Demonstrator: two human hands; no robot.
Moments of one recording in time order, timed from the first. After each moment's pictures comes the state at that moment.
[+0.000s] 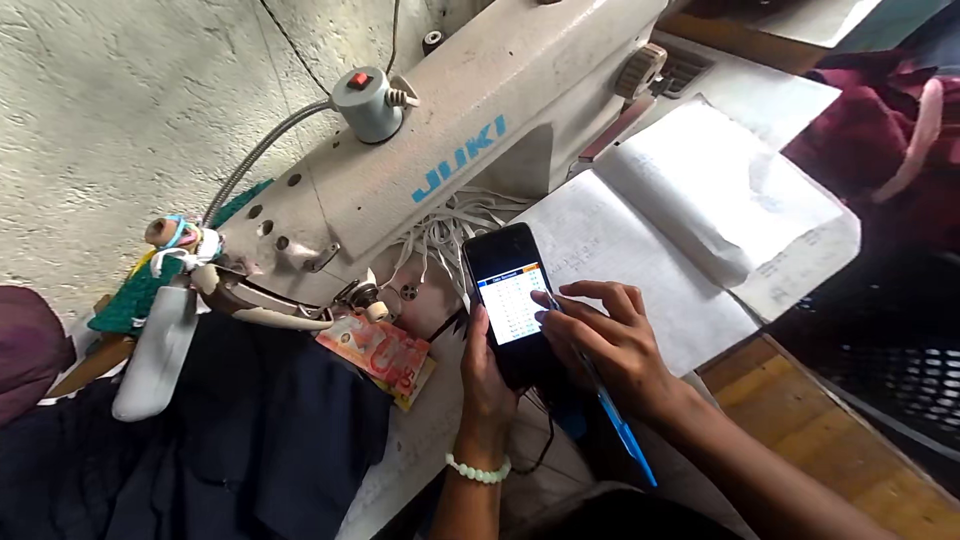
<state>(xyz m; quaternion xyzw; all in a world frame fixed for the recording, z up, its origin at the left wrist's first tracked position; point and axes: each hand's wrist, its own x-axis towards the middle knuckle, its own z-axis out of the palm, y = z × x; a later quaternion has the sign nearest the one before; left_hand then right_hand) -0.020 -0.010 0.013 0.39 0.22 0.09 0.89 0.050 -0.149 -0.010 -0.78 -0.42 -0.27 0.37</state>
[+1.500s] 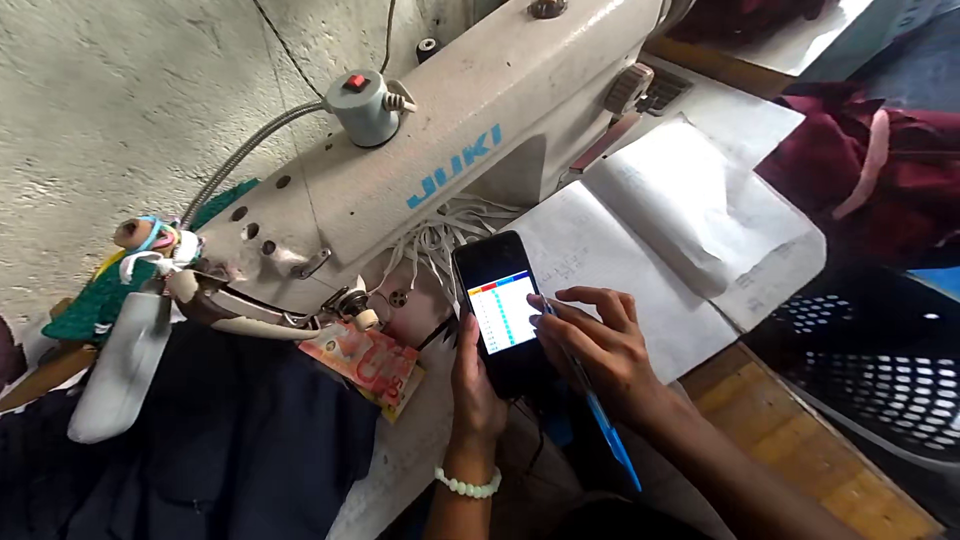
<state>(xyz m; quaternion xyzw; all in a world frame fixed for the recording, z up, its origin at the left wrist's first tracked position) -0.020 -0.011 0.012 0.38 0.23 0.10 0.89 0.051 -0.150 -0.011 -0.79 -0.41 -0.28 0.36</state>
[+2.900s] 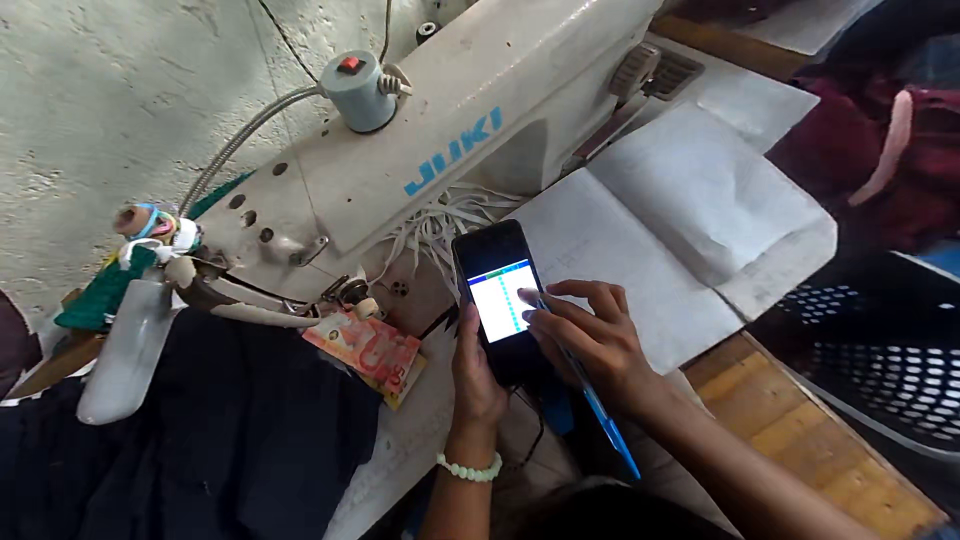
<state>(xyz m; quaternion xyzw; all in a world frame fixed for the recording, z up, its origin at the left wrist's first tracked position) -0.020 -0.011 0.012 0.38 0.23 0.10 0.89 0.049 -0.147 -0.014 -0.78 -0.42 -0.26 0.38</state>
